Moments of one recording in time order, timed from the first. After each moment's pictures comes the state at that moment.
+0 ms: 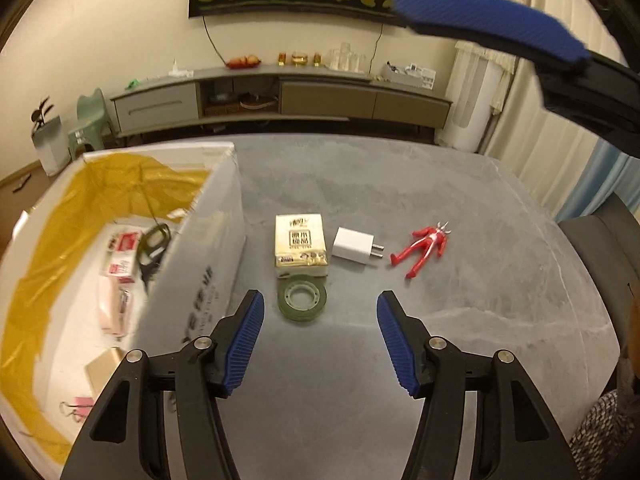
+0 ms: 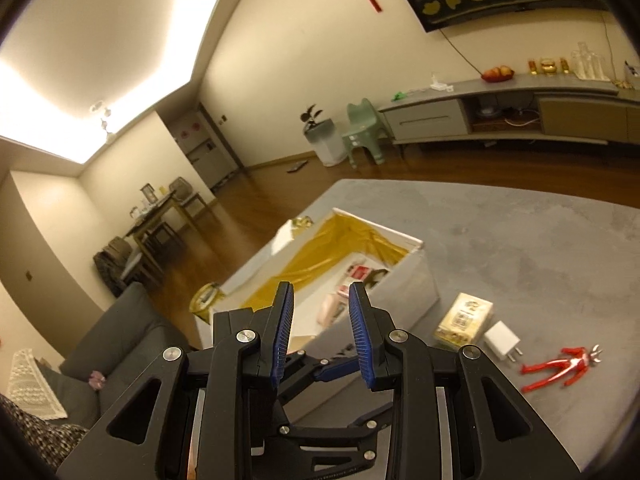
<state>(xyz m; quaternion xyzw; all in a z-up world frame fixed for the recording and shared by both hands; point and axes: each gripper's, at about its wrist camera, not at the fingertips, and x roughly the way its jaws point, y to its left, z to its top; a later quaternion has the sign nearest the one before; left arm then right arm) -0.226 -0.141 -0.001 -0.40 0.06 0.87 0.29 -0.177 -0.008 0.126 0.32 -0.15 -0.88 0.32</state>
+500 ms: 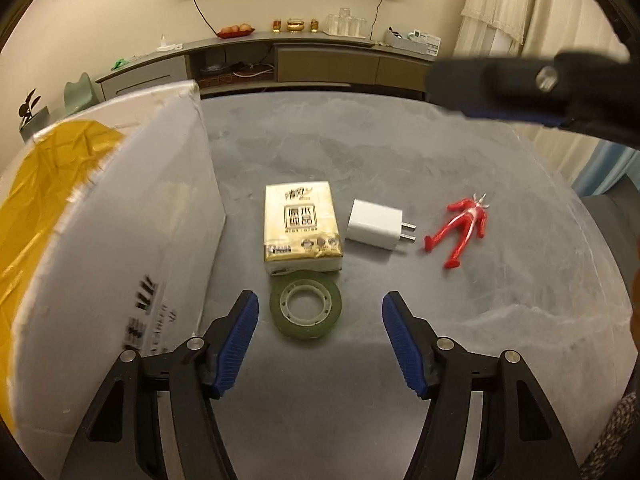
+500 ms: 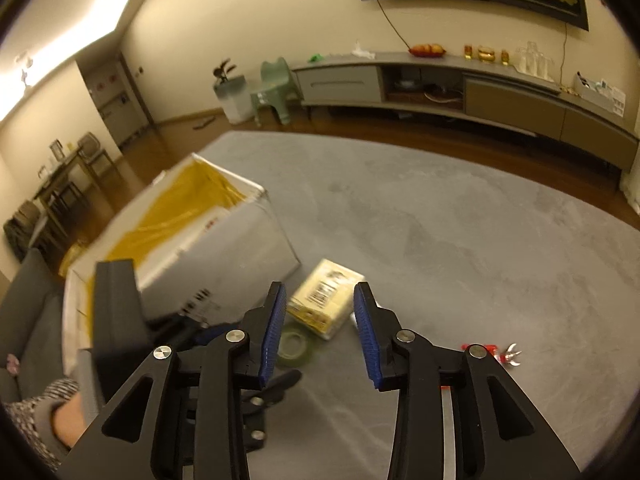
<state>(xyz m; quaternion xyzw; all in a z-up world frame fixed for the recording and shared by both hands) -0.266 -0.111 -0.056 -0.44 0.09 0.85 0.29 -0.239 0.023 0.045 0.41 -0.04 -0.90 0.17</state>
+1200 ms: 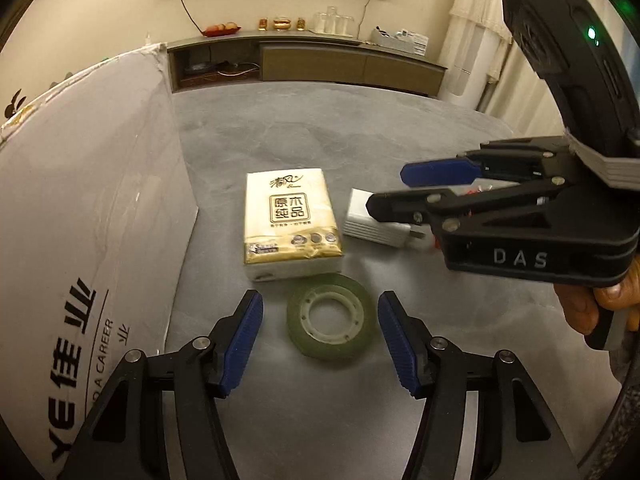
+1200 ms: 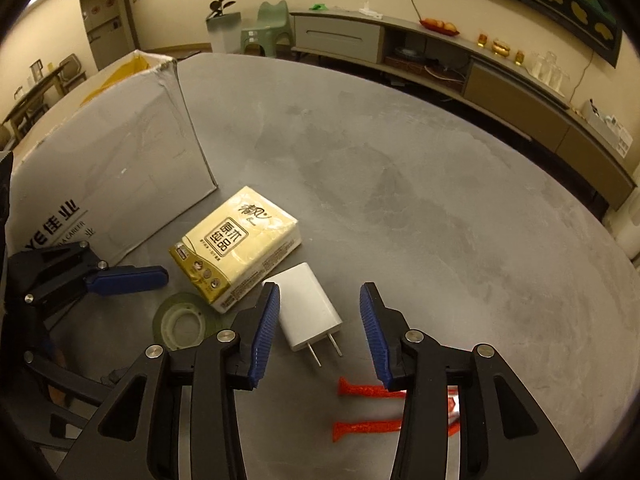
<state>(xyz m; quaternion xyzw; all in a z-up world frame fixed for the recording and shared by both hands) -0.280 -0.102 -0.081 -0.43 0.08 0.84 0.32 -0.285 0.026 -0.046 0.45 0.07 -0.87 0.16</state>
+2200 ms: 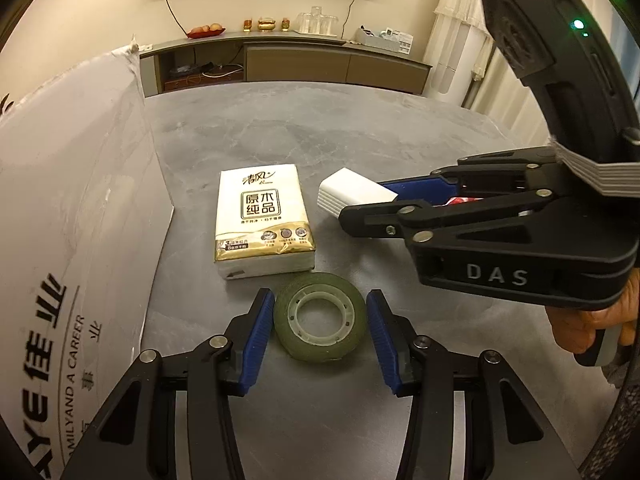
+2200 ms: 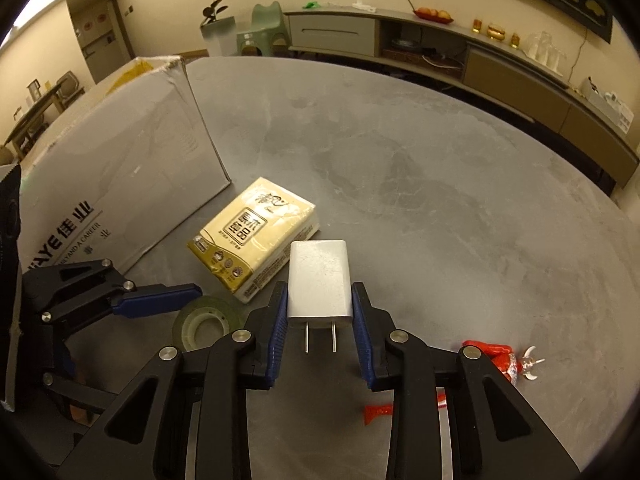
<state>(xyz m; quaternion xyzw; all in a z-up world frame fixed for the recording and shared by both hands) -0.269 -0.097 -0.079 -0.42 0.08 0.83 0.34 -0.265 0.025 -0.040 0.46 0.04 -0.87 0.15</state>
